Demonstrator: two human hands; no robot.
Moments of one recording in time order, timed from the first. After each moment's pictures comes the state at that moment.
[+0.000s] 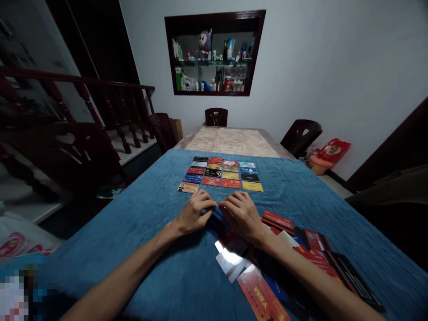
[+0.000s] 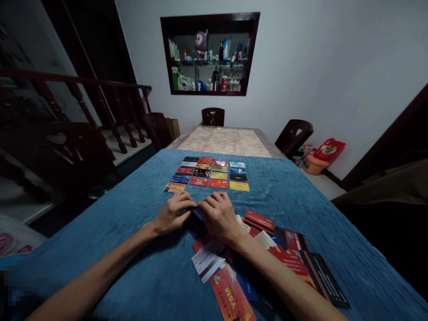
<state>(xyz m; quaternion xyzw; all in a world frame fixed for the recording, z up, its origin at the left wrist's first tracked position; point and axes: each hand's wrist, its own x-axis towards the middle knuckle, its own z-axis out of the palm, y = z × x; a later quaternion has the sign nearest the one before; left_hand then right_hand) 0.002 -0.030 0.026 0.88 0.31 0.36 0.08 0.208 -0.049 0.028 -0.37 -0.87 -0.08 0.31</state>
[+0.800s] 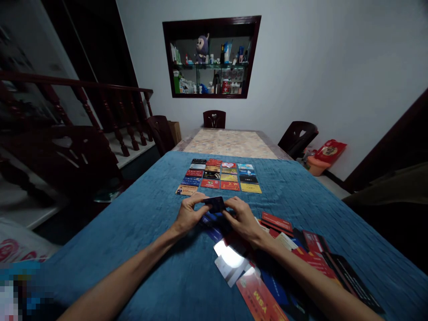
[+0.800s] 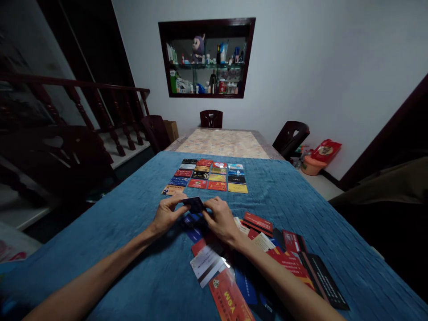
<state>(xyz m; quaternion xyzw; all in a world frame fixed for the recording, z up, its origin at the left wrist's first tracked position) 0.004 -0.020 0.012 0.74 0.35 0.51 0.27 0.212 -0.037 0.011 -0.44 -0.82 0.12 0.35</state>
